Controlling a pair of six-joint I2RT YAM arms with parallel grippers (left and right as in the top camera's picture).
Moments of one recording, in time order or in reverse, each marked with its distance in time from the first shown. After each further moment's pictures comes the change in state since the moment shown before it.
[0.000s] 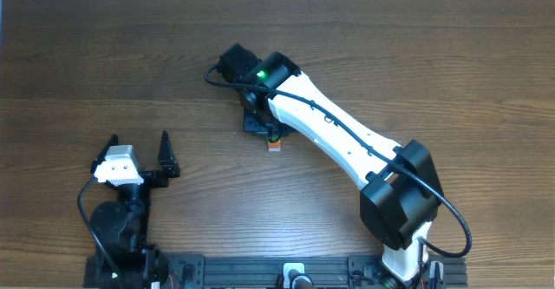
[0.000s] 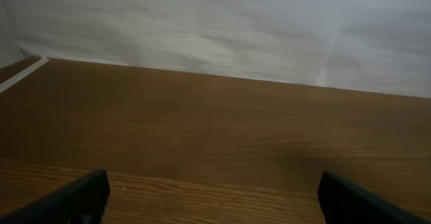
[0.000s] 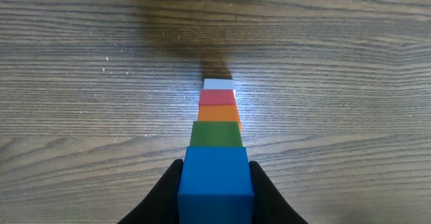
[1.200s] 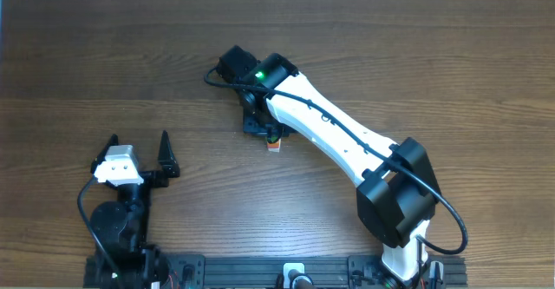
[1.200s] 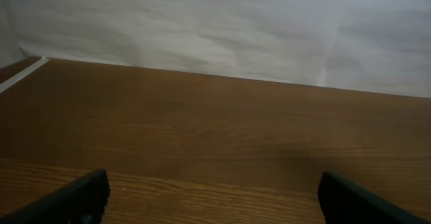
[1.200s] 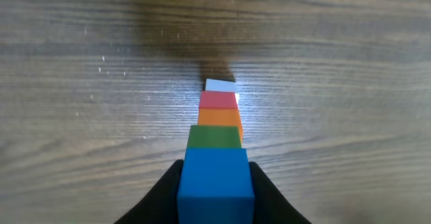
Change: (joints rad) left arm 0.000 0.000 0.000 0.000 0.000 0.000; right arm 0.003 0.017 -0.010 0.012 -0.009 0.010
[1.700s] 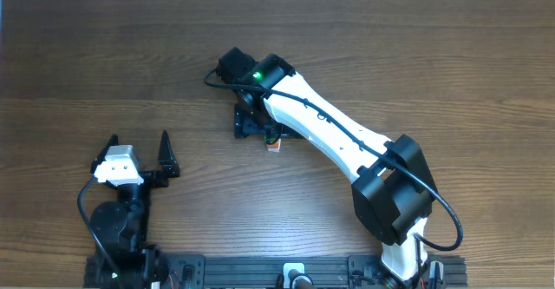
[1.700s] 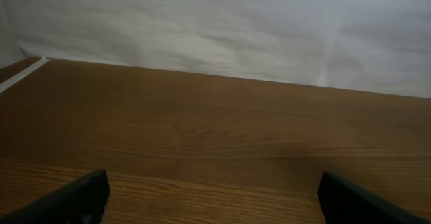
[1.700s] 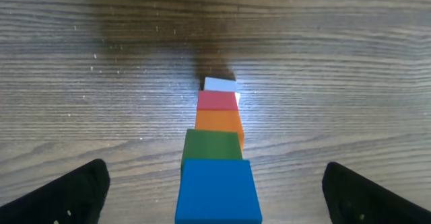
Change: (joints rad) left arm 0.000 0.000 0.000 0.000 0.000 0.000; right arm 0.000 0.017 -0.003 0.000 -0.007 -0.001
